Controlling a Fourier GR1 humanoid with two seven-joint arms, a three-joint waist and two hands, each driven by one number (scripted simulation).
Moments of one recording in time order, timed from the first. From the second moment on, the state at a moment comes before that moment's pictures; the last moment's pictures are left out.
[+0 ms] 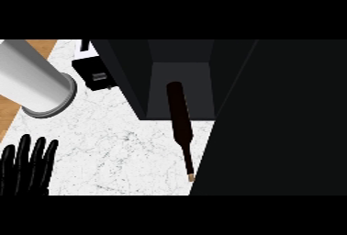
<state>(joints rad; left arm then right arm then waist) 0.34 0.65 -0.47 -2.10 0.71 0.44 -0.62 0.12 0.00 0.53 -2.47 -0.16 0.25 0.75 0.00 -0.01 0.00</state>
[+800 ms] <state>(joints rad) 0.43 0.77 -0.18 -2.05 0.87 0.19 -0.58 0.01 -0.05 0.79 -2.44 0.03 -0.06 0.72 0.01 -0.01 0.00</state>
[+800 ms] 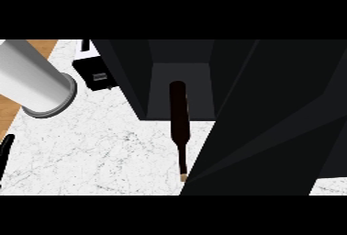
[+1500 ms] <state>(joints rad) 0.38 0.77 -0.11 -2.04 0.94 0.13 -0.49 -0.31 -0.18 0.91 -2.38 0.15 -0.35 0.76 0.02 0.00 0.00</state>
